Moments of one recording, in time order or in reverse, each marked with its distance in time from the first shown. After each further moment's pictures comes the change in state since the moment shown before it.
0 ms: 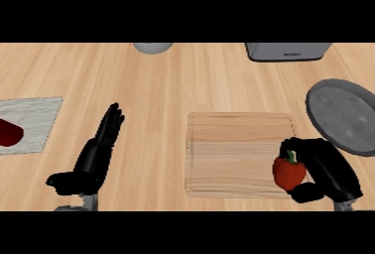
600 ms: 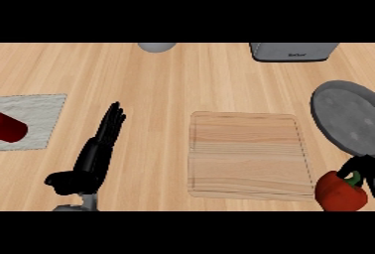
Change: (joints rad) left arm -0.006 0.000 0.004 -0.007 0.004 -0.023 0.008; right arm 0.263 0.019 -0.266 -0.406 -0.300 -0.025 -0.002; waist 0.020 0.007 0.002
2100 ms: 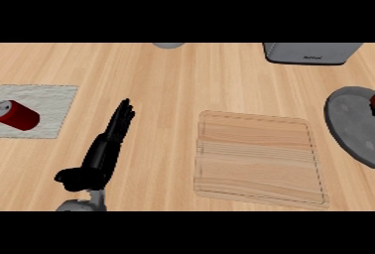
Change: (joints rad) left arm -0.035 -0.029 -0.016 0.010 -0.025 -0.033 0.004; right arm -0.837 -0.250 -0.486 1.540 -0.134 -0.355 -0.616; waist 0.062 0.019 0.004
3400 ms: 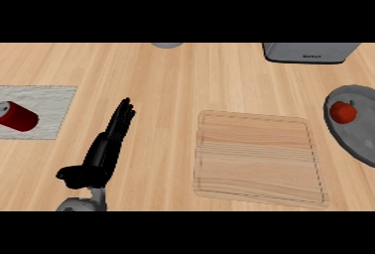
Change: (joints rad) left arm -0.012 -0.008 0.013 0.025 0.001 -0.006 -0.015; right arm -0.145 -0.165 -0.094 0.402 -0.105 0.554 -0.087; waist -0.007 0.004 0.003
